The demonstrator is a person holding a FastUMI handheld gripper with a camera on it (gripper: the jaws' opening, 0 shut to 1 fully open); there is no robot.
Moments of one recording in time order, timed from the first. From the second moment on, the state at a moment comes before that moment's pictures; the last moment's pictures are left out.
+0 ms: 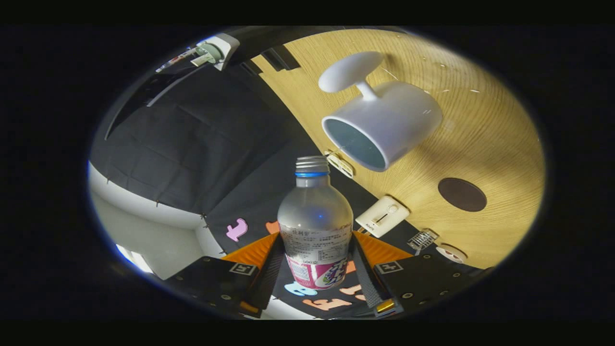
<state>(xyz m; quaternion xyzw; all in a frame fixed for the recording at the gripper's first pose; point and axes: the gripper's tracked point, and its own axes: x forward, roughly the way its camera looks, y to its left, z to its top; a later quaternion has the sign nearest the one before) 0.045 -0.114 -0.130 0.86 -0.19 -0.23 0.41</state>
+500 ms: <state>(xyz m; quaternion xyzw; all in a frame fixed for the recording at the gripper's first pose) 0.043 -0.079 -0.163 0.79 -0.10 -0.26 0.54</state>
